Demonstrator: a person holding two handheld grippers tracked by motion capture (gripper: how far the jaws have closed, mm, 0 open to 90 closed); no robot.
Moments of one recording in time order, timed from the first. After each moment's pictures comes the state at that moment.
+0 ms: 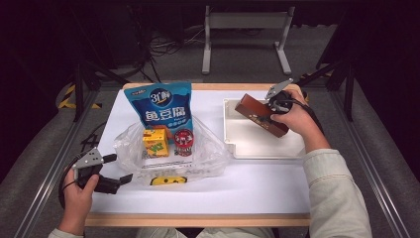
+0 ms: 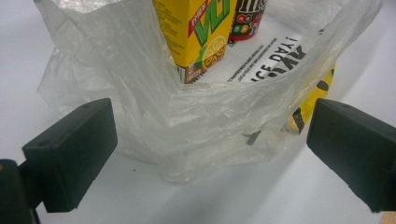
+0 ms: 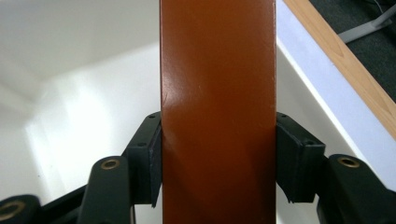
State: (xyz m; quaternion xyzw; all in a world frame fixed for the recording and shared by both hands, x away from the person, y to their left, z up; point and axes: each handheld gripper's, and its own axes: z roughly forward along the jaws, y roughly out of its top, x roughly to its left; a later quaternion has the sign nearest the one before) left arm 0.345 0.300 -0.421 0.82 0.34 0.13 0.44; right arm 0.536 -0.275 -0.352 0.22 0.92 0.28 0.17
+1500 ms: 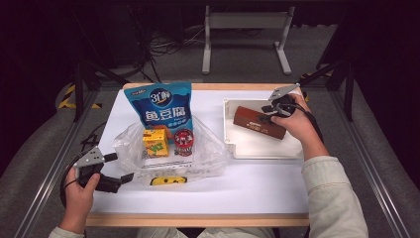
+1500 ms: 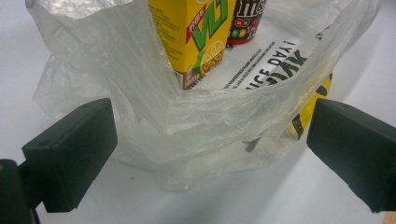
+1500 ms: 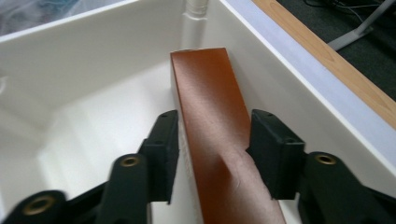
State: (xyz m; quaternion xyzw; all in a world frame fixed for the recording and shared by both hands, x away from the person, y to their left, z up) left arm 0.348 0.298 -0.420 0.82 0.33 0.13 0.45; right arm 0.518 -0.280 -0.356 0.27 0.89 0.34 0.17
